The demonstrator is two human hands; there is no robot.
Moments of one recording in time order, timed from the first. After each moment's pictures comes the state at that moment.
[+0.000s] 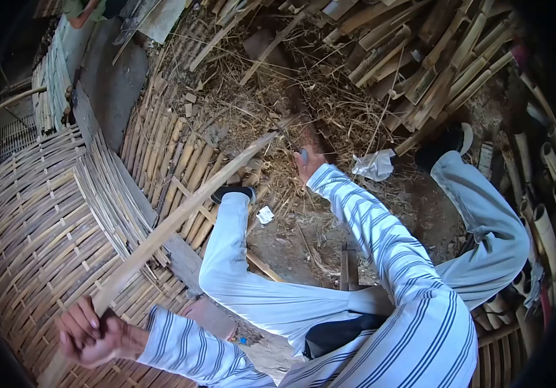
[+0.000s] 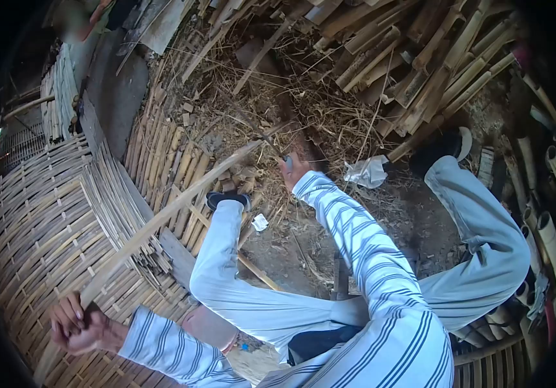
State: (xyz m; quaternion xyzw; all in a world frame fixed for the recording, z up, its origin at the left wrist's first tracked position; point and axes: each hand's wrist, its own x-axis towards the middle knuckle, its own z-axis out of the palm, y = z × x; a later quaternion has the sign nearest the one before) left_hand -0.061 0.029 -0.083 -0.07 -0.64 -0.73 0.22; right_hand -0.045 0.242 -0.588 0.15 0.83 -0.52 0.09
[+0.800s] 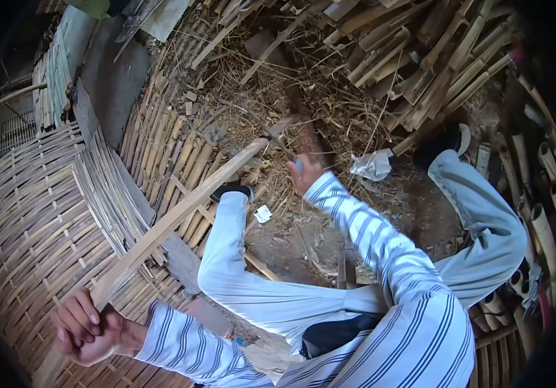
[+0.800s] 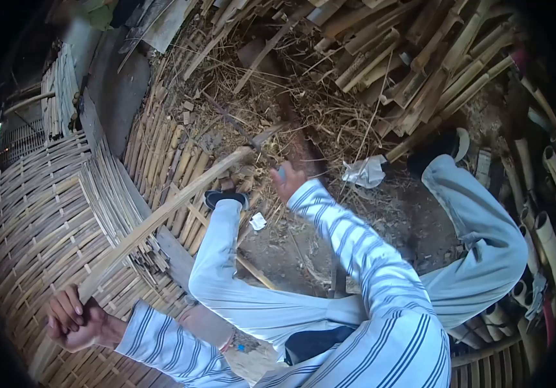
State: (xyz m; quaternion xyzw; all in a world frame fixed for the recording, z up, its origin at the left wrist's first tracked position) left_hand -0.057 0.047 -0.086 -0.08 -0.63 -0.74 0.21; right_hand -0.026 0.240 -0.544 0.16 0.82 -0.54 0.10
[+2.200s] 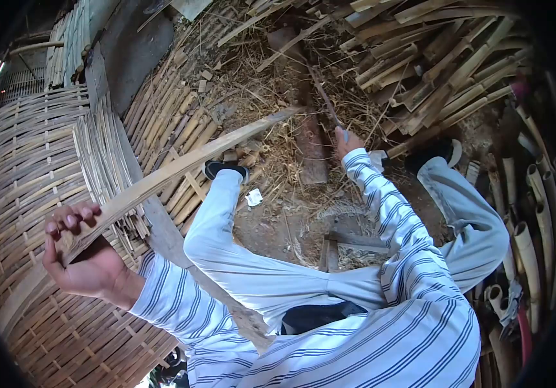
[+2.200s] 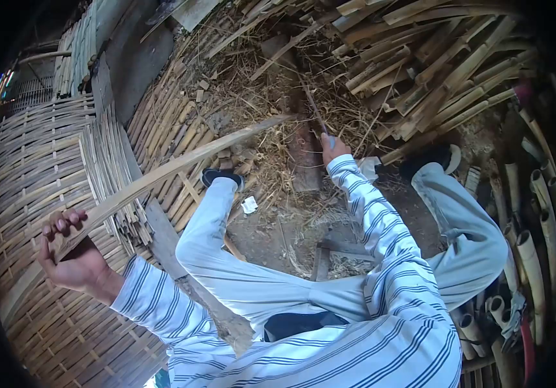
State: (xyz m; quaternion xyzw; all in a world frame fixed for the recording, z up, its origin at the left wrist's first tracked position) left_hand -0.030 0.069 -0.085 0.10 -0.64 -0.70 0.29; right_hand -0.041 0.349 -0.555 0.24 0.85 -0.43 0.18
